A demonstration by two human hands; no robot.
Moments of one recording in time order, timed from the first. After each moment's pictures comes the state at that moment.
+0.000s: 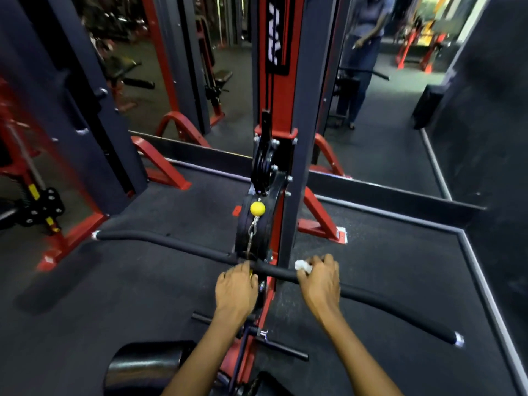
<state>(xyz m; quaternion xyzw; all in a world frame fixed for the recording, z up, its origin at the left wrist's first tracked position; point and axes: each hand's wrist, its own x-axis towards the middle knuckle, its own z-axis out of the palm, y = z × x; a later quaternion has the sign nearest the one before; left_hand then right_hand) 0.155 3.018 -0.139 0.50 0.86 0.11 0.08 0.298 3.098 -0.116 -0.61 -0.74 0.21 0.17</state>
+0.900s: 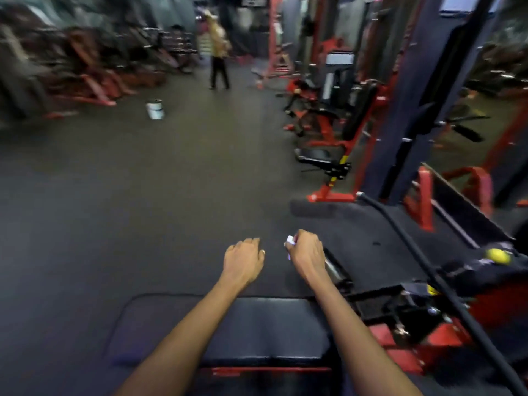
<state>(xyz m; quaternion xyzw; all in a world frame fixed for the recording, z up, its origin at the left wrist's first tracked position) 0.342 2.586 -0.045 -0.03 0.99 0.11 -0.03 0.310 2.727 -0.024 -0.03 -0.96 0.29 0.01</state>
